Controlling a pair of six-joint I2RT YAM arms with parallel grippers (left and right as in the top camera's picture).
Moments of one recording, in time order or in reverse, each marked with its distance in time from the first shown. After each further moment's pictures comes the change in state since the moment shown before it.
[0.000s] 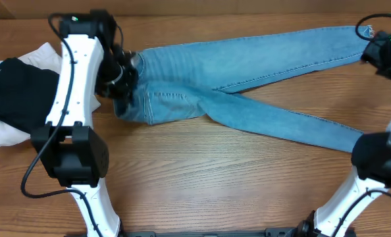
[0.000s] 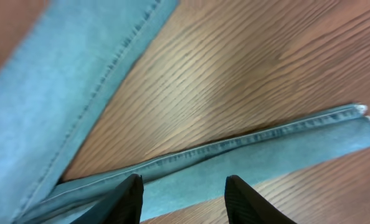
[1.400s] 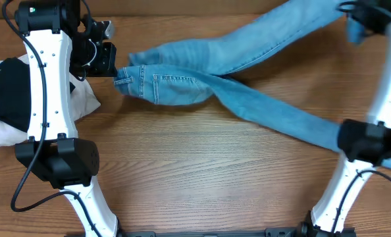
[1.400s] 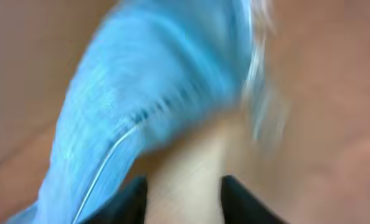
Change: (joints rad) left arm 0.120 0.003 0.340 -0.005 0.098 0.032; right arm 0.095 0.216 0.381 0.165 0.061 0.064
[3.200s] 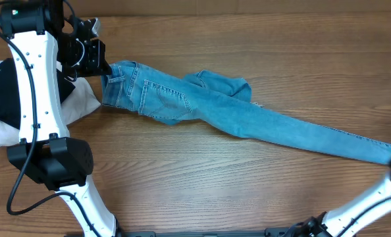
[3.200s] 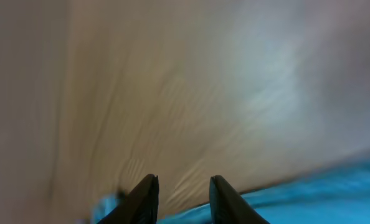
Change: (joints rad) left arm 0.073 0.000 0.001 -0.002 0.111 -0.005; right arm -0.494 -0.064 -0.531 0.045 -0.610 -0.158
